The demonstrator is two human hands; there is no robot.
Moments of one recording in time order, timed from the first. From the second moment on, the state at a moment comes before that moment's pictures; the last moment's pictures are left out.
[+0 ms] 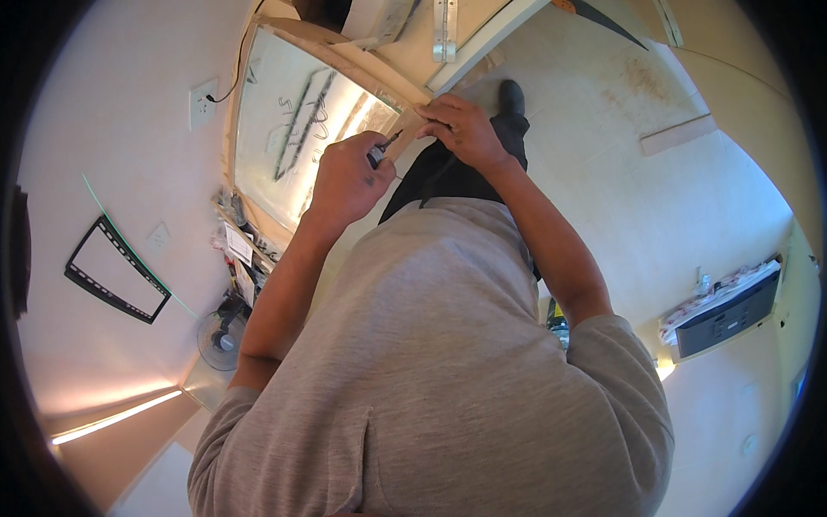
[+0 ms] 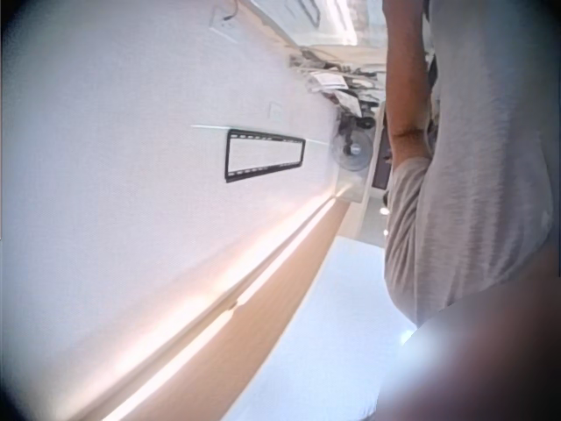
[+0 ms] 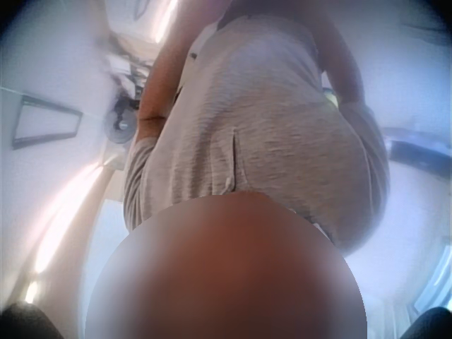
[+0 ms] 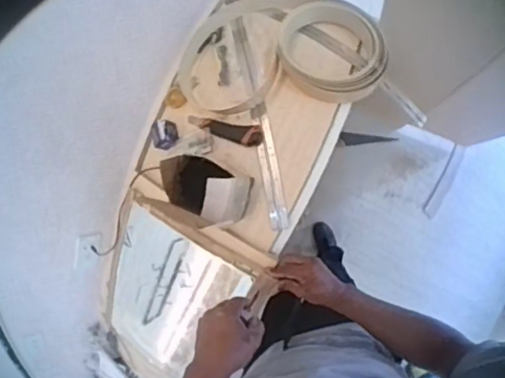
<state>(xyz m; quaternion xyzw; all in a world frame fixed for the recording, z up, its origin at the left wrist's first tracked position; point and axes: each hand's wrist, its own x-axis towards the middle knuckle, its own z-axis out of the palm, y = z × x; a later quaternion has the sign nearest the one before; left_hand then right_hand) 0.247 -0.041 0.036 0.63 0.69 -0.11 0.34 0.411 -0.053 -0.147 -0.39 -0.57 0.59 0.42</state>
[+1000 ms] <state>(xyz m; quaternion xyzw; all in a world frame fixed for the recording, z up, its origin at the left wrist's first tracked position) 0.246 -0.017 0.033 0.68 0.62 -0.15 0.36 0.406 -0.063 -0.154 -0.39 -0.55 0.57 0.47</state>
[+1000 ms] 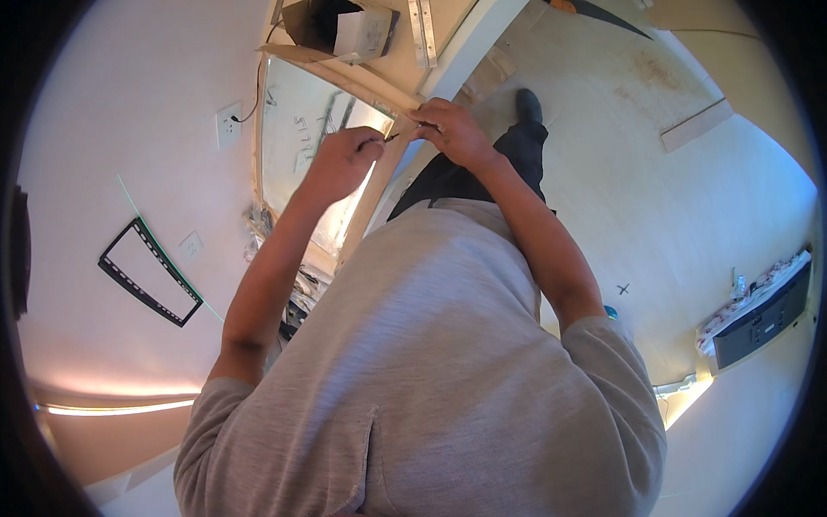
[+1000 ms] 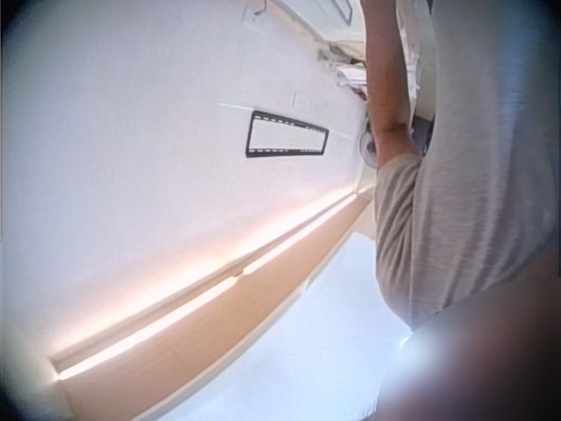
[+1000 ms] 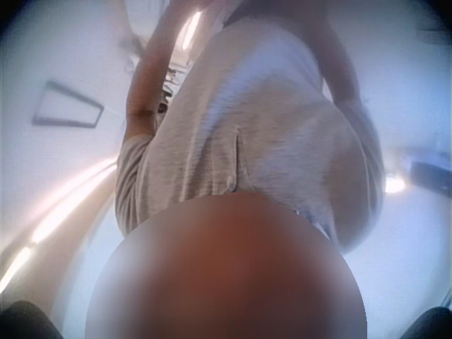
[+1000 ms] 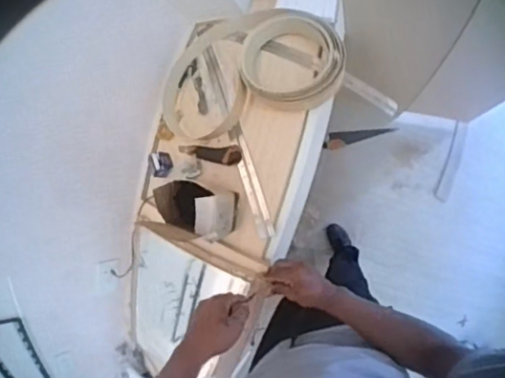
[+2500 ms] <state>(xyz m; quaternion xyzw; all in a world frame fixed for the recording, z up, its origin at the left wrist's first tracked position) 0.243 0.001 0.018 0.33 0.73 -0.11 0.59 0.376 -0.089 -0.141 -0.46 -0.40 0.58 0.53</state>
